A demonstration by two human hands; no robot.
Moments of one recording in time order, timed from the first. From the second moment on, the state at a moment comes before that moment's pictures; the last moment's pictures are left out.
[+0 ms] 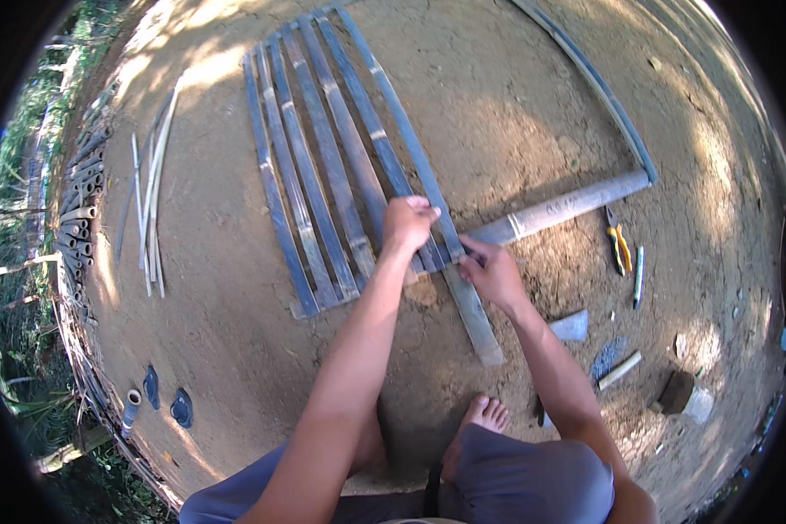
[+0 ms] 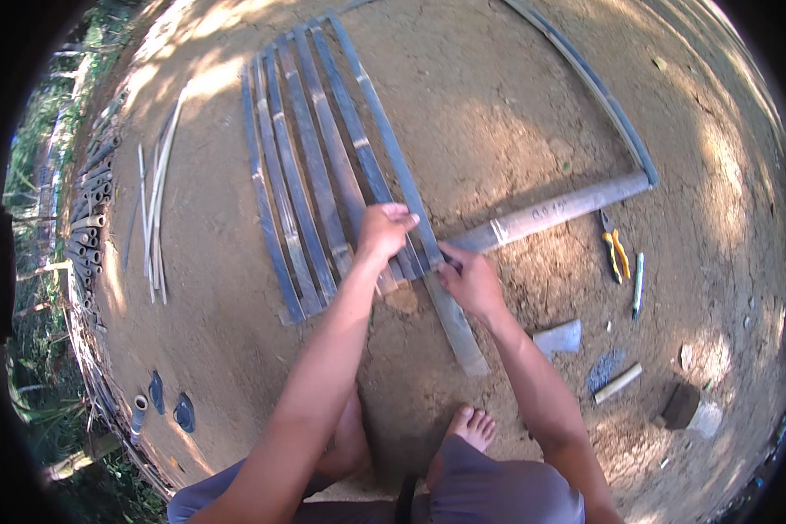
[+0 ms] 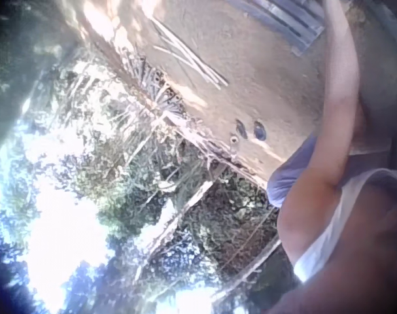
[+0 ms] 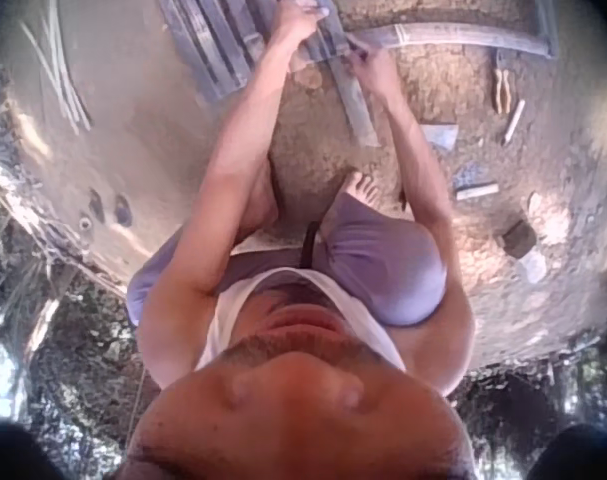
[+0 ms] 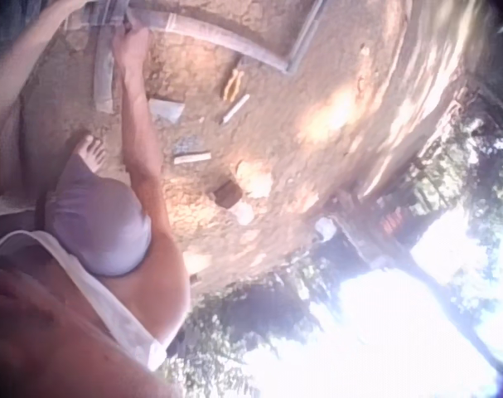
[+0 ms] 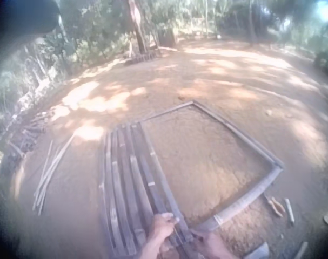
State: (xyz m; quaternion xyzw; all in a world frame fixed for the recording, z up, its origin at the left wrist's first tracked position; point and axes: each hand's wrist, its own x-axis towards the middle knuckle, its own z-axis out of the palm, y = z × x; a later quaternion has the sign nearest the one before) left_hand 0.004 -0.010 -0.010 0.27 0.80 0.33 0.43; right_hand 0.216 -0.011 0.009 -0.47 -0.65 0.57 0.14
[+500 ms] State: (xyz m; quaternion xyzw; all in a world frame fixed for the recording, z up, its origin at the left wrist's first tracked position) left_hand 0.011 -0.005 0.016 0.24 0.78 0.33 0.47; right_hand 0.218 -0.015 0.021 -0.50 -0.62 0.59 0.13
